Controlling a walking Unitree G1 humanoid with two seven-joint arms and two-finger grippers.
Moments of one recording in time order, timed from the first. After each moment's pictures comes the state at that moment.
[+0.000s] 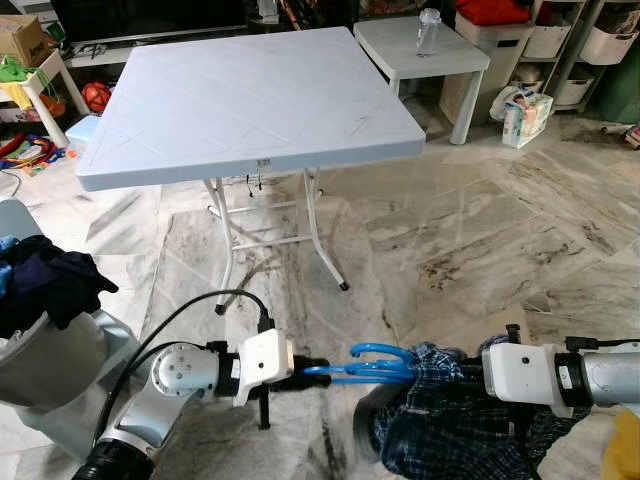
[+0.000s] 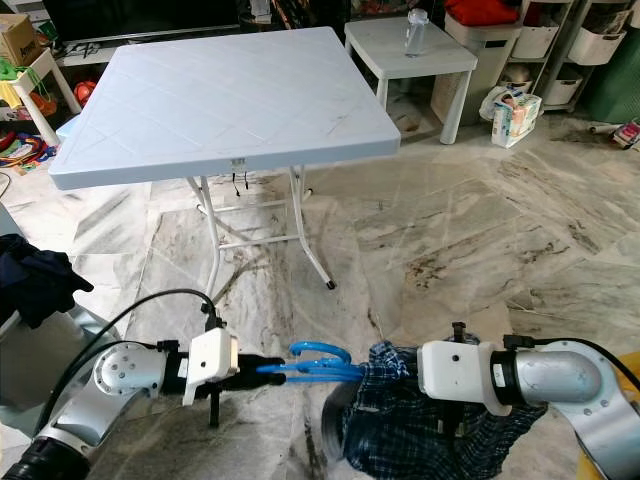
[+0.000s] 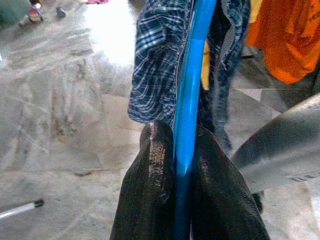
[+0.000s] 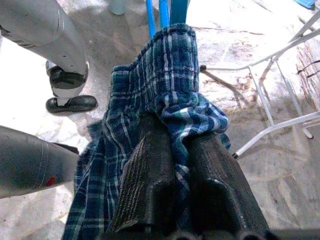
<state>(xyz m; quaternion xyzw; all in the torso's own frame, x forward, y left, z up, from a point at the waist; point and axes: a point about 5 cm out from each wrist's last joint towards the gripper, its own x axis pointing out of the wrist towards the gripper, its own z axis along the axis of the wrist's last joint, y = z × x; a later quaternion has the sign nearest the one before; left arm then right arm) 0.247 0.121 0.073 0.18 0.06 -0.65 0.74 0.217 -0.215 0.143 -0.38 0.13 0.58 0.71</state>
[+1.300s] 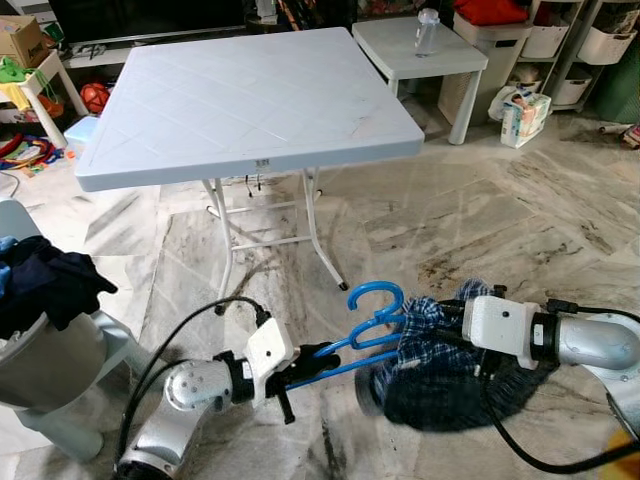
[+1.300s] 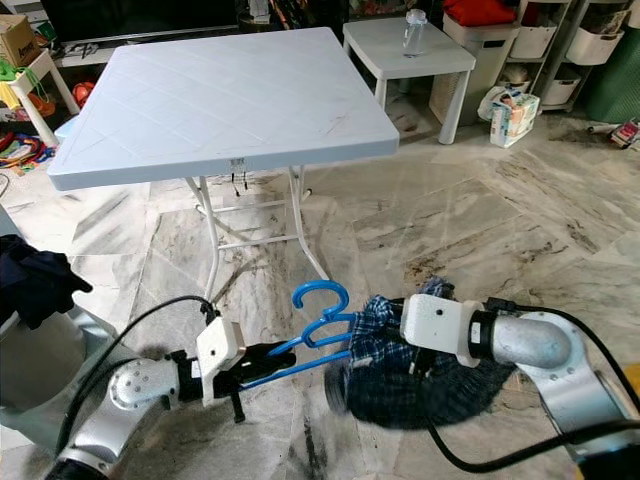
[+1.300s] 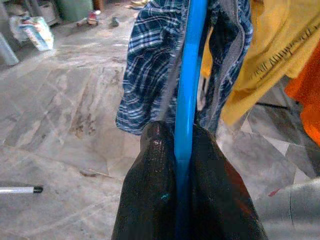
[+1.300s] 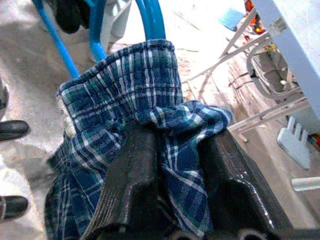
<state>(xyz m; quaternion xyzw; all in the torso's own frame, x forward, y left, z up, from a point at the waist) 0.245 0.103 0.061 0.07 0.05 -0.55 0.83 0.258 -0.203 0.152 -0.39 0.04 0.50 0.77</state>
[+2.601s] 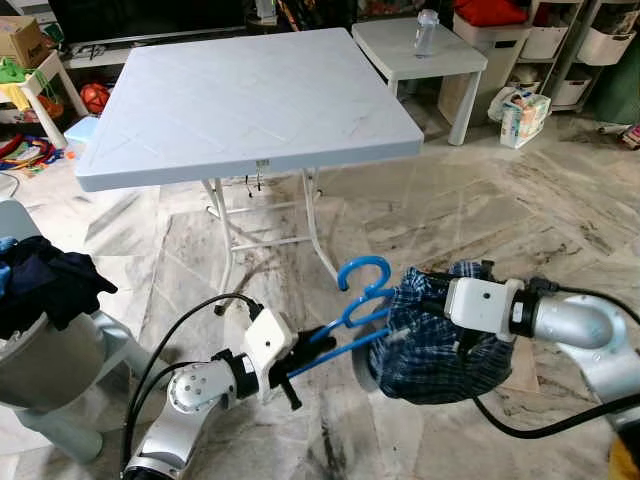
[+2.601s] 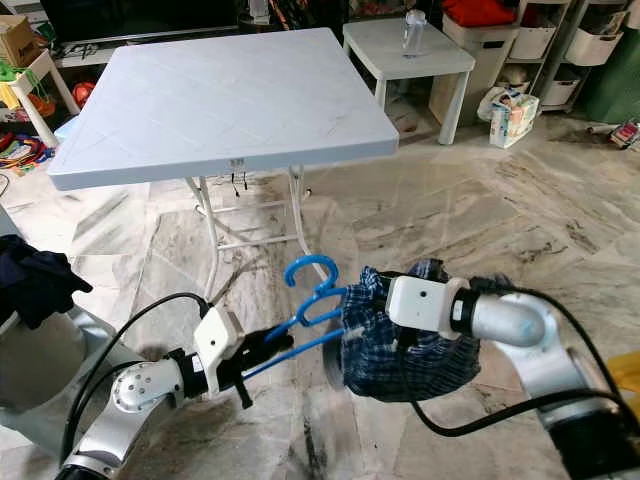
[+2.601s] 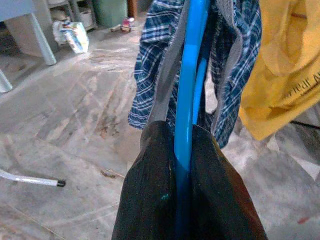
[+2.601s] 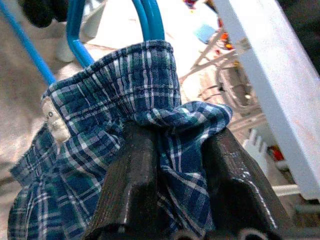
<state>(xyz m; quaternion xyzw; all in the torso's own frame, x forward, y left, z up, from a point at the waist) 0.250 0.106 0.065 0.07 0.04 -0.50 0.86 0.282 -0.193 0.157 -0.43 -0.01 0.48 0.76</state>
